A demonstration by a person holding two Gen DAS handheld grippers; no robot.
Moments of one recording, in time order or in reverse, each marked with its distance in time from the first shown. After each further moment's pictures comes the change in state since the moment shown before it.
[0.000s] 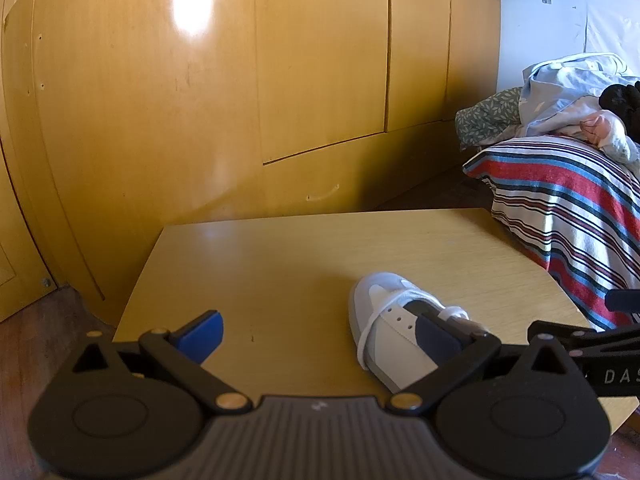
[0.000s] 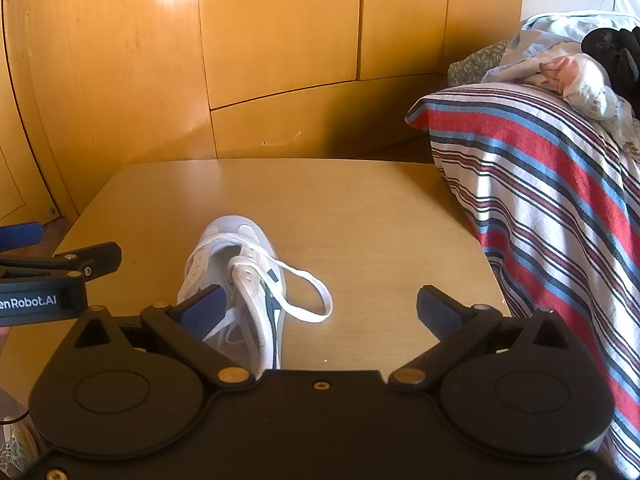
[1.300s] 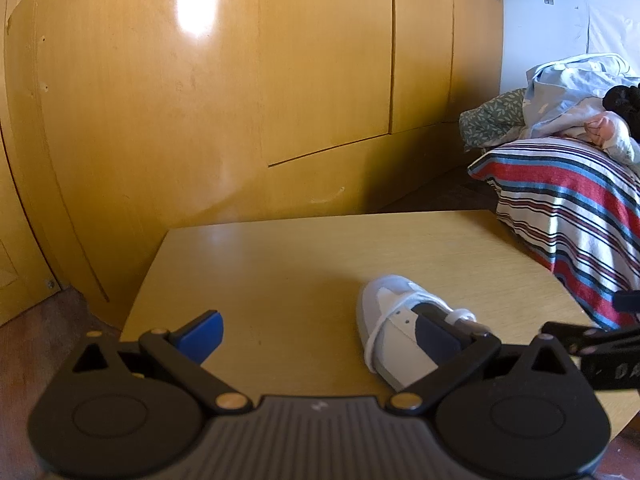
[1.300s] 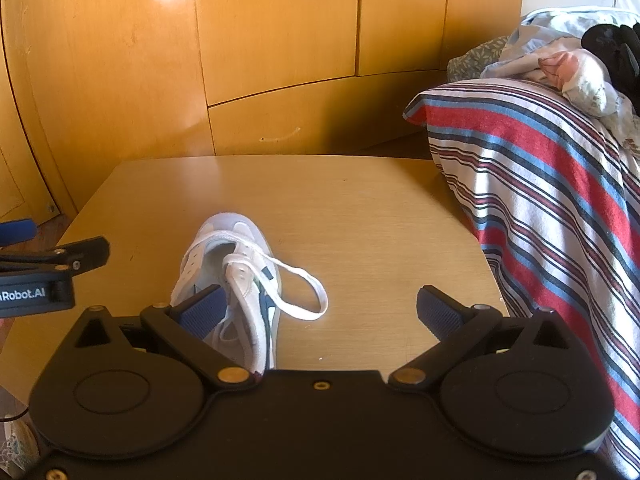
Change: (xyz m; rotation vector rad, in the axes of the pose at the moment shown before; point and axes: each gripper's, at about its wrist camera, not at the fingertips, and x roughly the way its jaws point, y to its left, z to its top) left arm 0.003 0.013 0.001 0.015 -0.002 0.017; right arm 0.002 -0.006 0.002 0.013 0.015 -0.003
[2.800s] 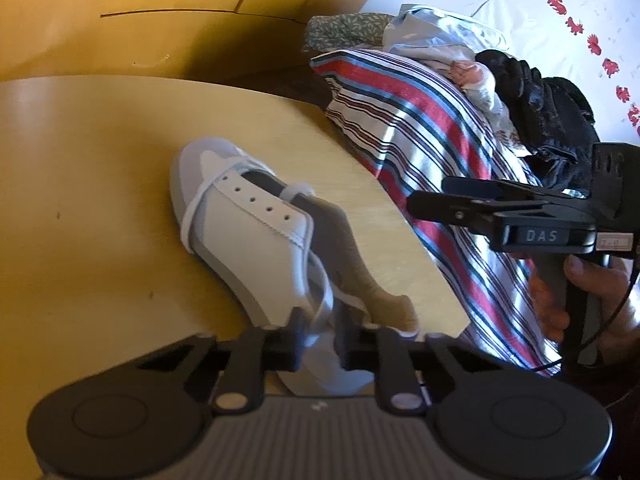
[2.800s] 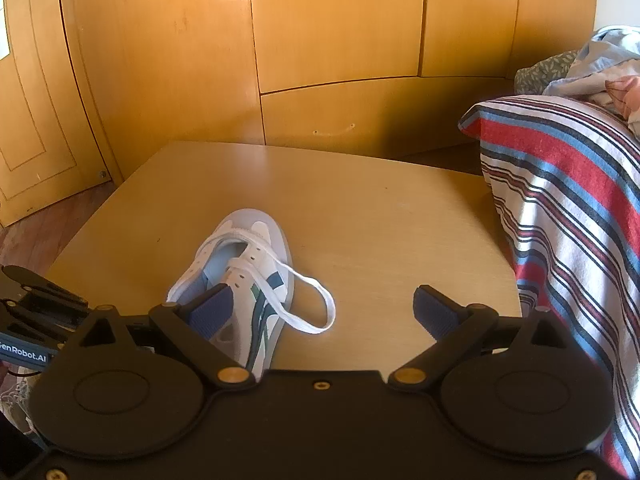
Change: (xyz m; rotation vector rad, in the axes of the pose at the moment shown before) left arm 0.045 0.003 -0.035 -0.120 0.341 -0.709; right arm 0.022 -0.027 0.020 -0.151 0.035 0.190
